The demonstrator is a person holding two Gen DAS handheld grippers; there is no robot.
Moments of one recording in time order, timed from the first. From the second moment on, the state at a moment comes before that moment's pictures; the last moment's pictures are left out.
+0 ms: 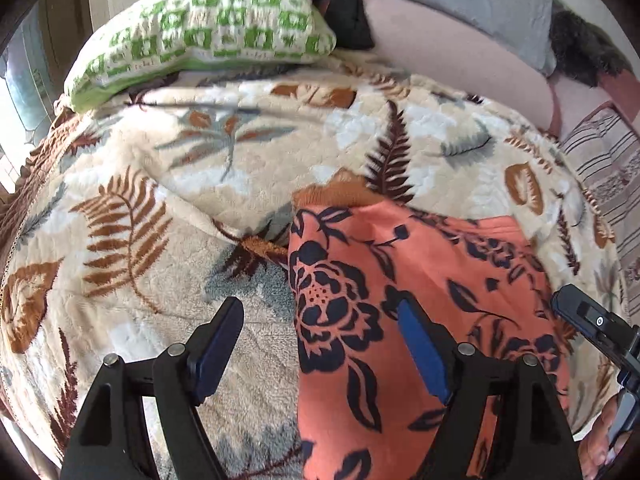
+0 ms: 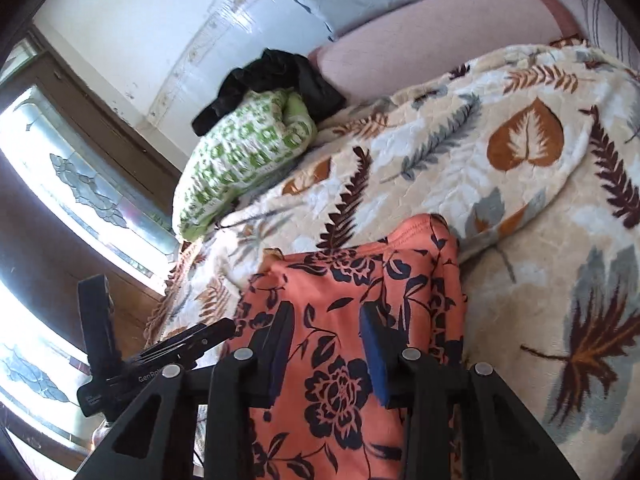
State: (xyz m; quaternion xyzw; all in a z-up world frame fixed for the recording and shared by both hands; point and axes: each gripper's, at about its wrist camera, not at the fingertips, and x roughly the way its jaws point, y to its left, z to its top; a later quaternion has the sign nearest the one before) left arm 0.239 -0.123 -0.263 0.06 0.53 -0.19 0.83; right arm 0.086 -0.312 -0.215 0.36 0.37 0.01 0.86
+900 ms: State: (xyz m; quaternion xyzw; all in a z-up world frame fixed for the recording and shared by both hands) left arm 0.061 -0.067 -0.152 0.11 0.40 -0.12 0.90; right arm -0.035 -0.234 -0.151 0.21 0.39 -0.03 0.89
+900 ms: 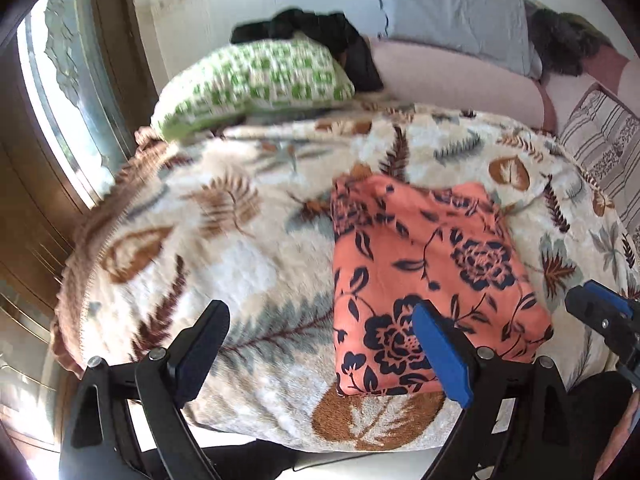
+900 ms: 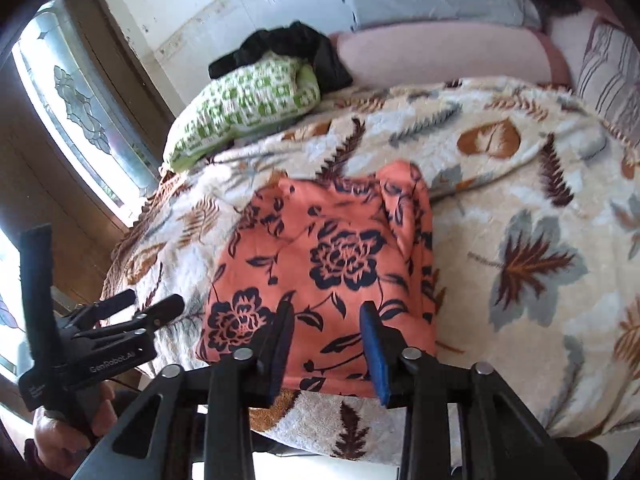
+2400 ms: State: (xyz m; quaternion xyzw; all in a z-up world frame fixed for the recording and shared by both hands) left arm -0.051 -0.022 0.014 0.06 0.19 -0.06 0.98; right arm -0.130 -0.177 -0.004 0.11 0.23 -0.07 0.96
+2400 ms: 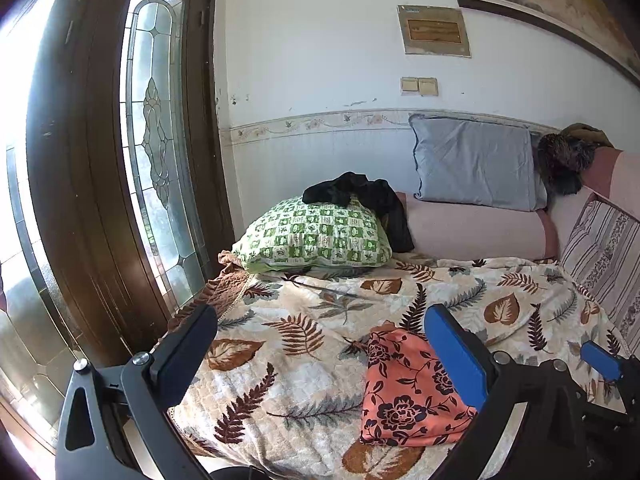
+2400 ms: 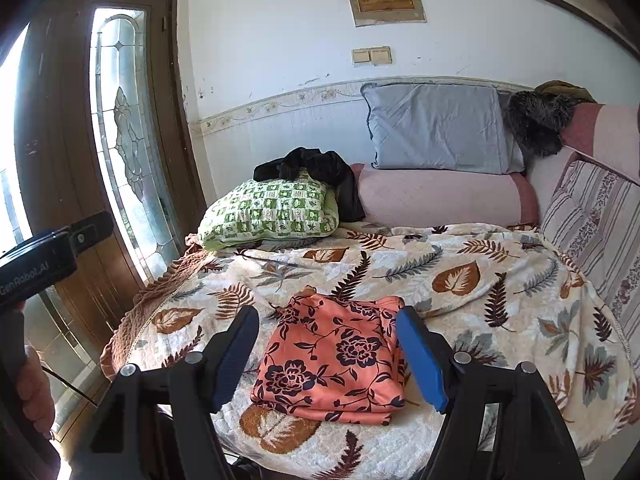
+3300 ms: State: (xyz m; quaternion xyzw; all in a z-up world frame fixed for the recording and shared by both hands) left arm -0.035 -0.028 -0.013 0.07 0.23 -0.06 0.97; right arm -0.124 -0.182 -0.023 0.13 0.25 -0.08 0.96
